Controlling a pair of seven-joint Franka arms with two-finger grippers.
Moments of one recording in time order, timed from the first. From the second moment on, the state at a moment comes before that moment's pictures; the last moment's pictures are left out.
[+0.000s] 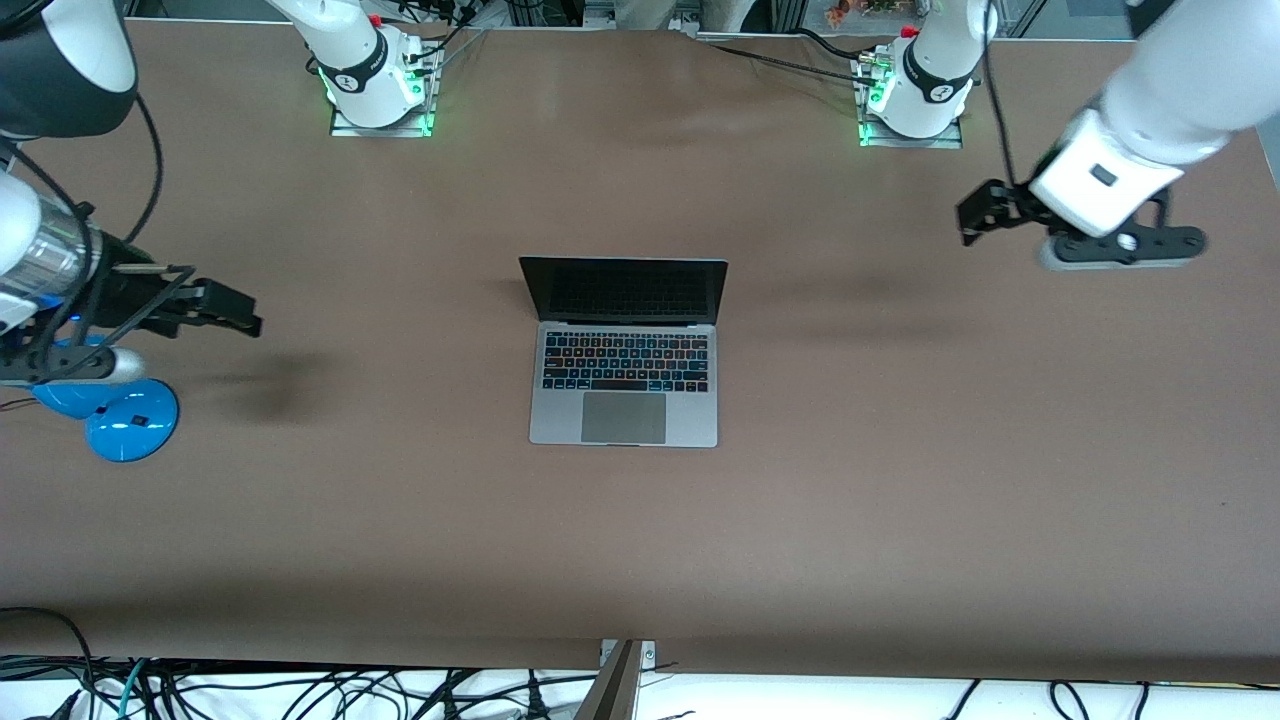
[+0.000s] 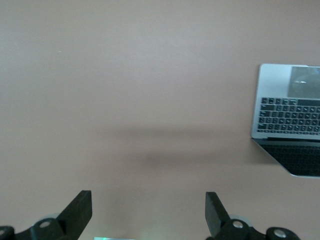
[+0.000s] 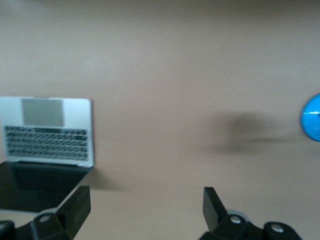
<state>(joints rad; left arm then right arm) 0.13 0.02 -0.41 -1.61 0.00 1.53 -0.33 0.05 0.34 0.12 -1.21 0.07 1.52 0.14</state>
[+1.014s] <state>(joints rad) 0.12 0.02 -0.71 -1.62 -0.07 1.55 -0.66 0.33 0.36 0.22 -1.23 0.08 1.49 0.58</state>
